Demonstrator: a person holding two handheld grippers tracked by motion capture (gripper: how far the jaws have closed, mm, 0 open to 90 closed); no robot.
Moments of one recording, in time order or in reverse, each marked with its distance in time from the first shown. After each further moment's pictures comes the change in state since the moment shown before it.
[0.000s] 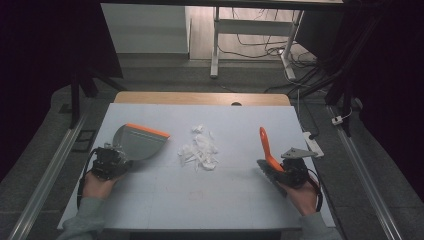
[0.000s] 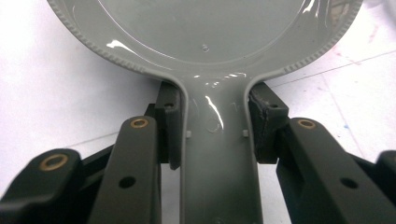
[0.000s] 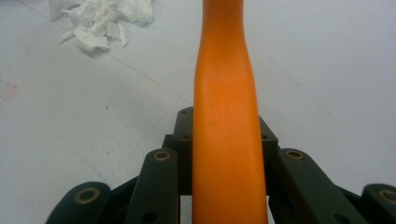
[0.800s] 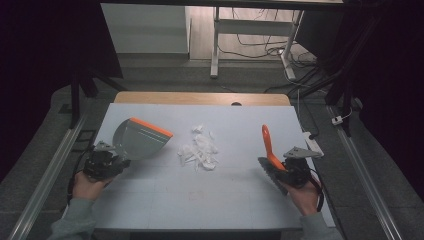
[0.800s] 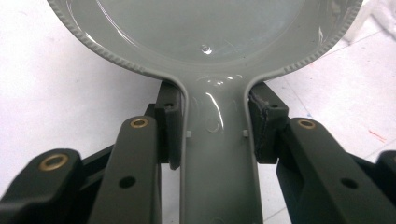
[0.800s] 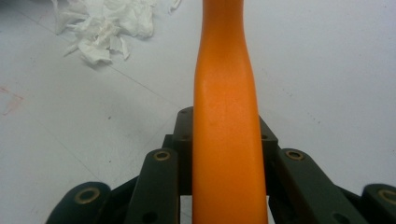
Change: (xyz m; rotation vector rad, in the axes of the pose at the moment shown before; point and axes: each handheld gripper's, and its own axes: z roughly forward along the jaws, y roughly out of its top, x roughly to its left) left arm 0.008 -0.003 -0.026 -0.081 -0.088 0.116; right arm 0.000 0.003 -0.007 -0.042 -0.006 -0.001
